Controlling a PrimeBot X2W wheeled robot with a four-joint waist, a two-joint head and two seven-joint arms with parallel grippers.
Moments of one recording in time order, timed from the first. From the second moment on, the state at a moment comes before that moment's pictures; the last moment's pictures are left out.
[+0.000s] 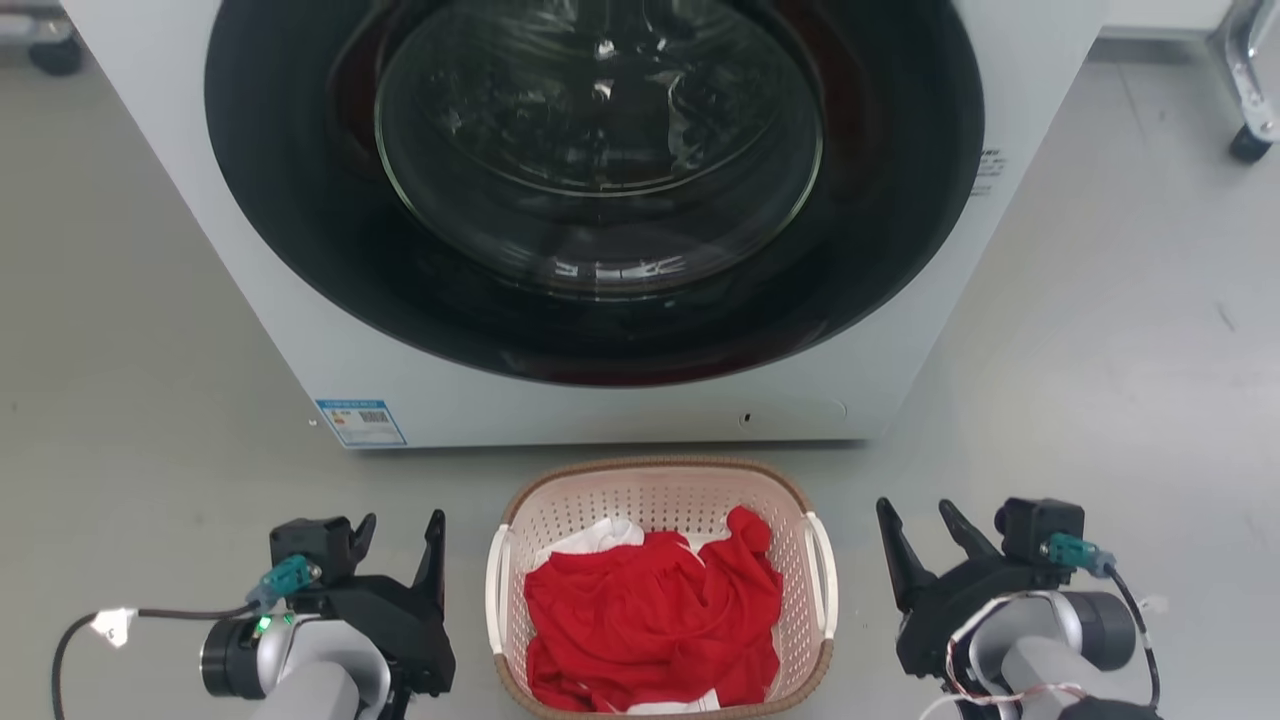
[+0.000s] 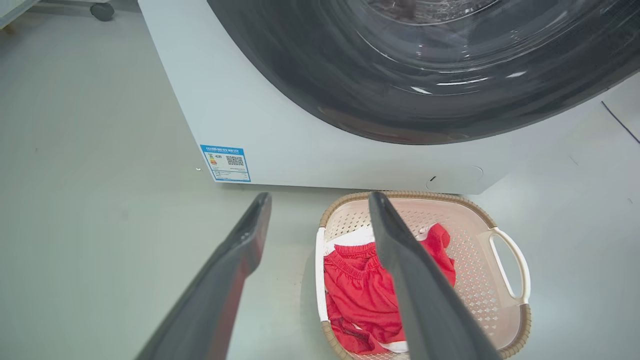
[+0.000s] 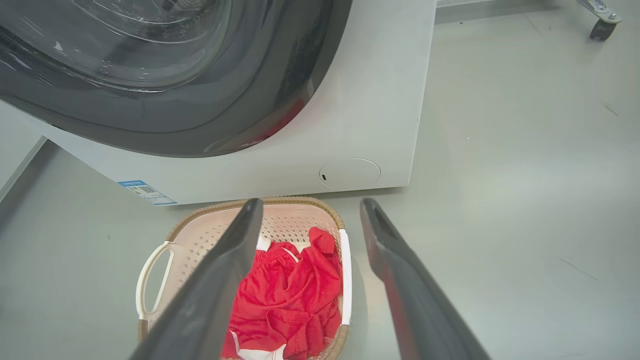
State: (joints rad) left arm -0.61 0.09 -0.42 1.06 -0.61 -0.05 -0.25; right arm -0.66 -0.10 0.59 1.06 0.70 0.04 -0.25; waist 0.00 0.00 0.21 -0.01
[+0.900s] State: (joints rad) left arm -0.23 0.15 -0.36 0.54 -0.46 0.08 -0.25; right arm -0.29 -0.21 0.50 0.57 0.53 -0.08 -0.25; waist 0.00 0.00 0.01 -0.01
